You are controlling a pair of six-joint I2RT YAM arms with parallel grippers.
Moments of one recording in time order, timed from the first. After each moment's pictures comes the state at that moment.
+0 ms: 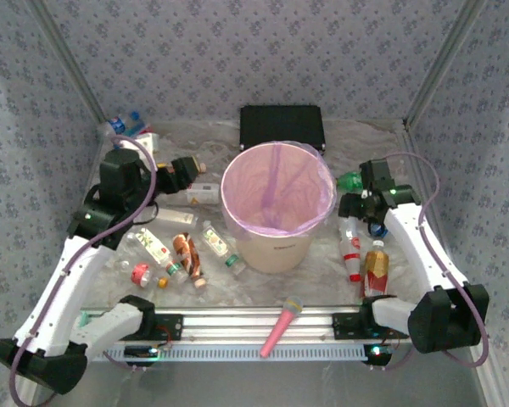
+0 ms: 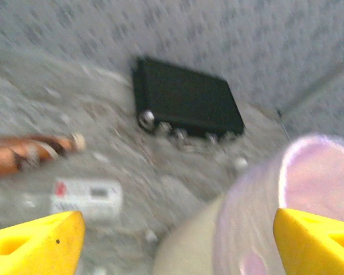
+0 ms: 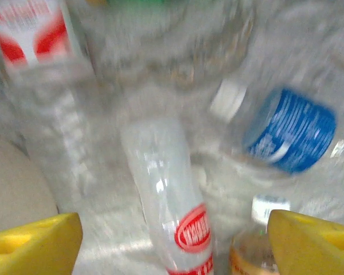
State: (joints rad) left arm -0.40 0.96 1.18 -0.65 0.10 -0.54; right arm 0.13 1.20 0.99 -0.98 0.11 0.34
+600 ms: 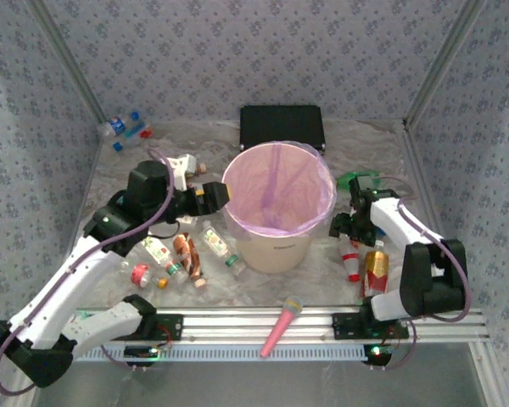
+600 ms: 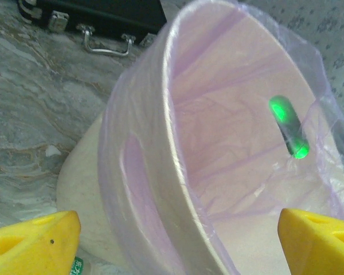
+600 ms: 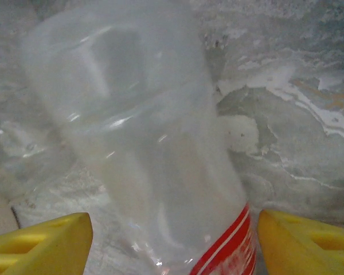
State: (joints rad) left arm -0.64 0.98 1.14 -0.67 0.22 -0.70; right arm 0.11 1.43 0.86 -0.87 -0.04 0.37
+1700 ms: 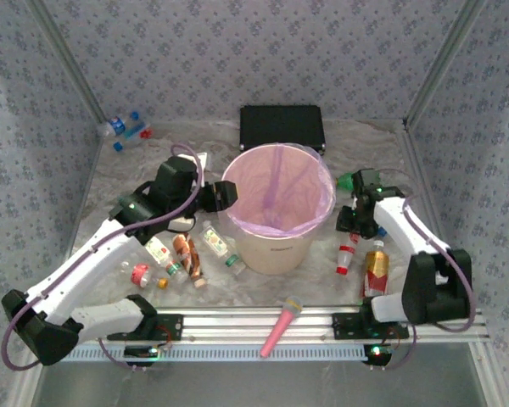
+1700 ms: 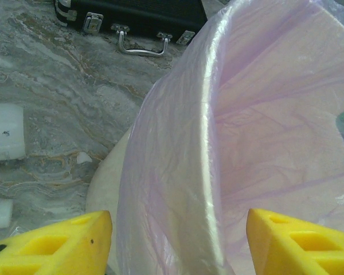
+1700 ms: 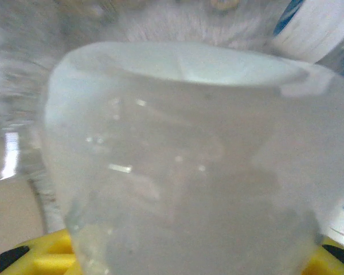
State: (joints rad) left arm -0.71 1.12 1.17 -0.66 0.05 -0.68; right arm 0.11 1.33 0.93 -0.91 -0.01 0.32
